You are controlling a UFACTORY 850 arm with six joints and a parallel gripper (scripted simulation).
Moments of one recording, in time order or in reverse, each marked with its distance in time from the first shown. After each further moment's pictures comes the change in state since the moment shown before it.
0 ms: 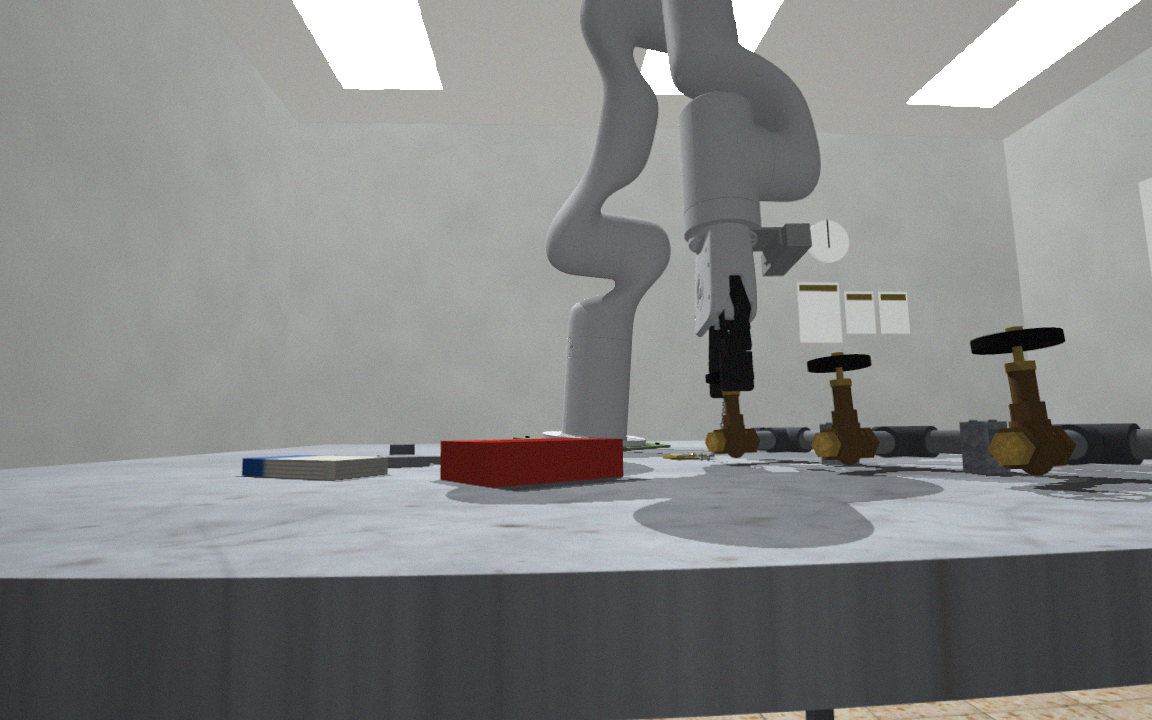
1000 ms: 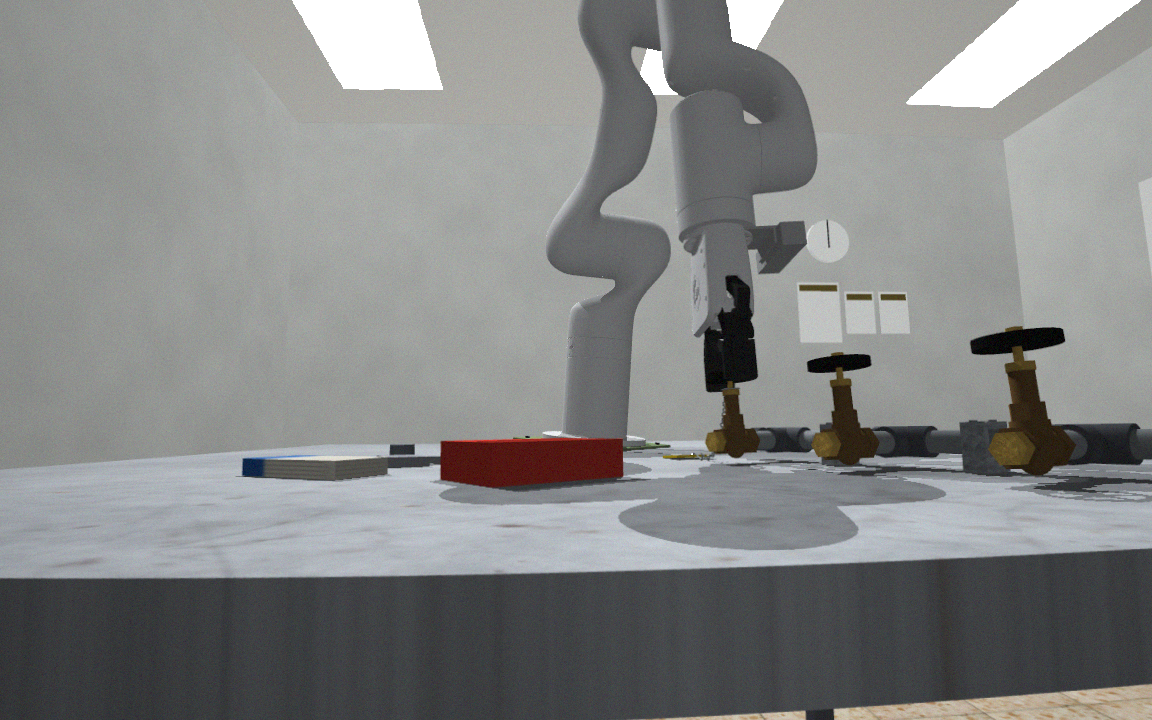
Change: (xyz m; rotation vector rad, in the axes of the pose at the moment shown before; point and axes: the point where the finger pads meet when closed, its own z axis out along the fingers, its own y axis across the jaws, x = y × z) arm -0.001 0.000 0.000 0.010 0.036 -0.003
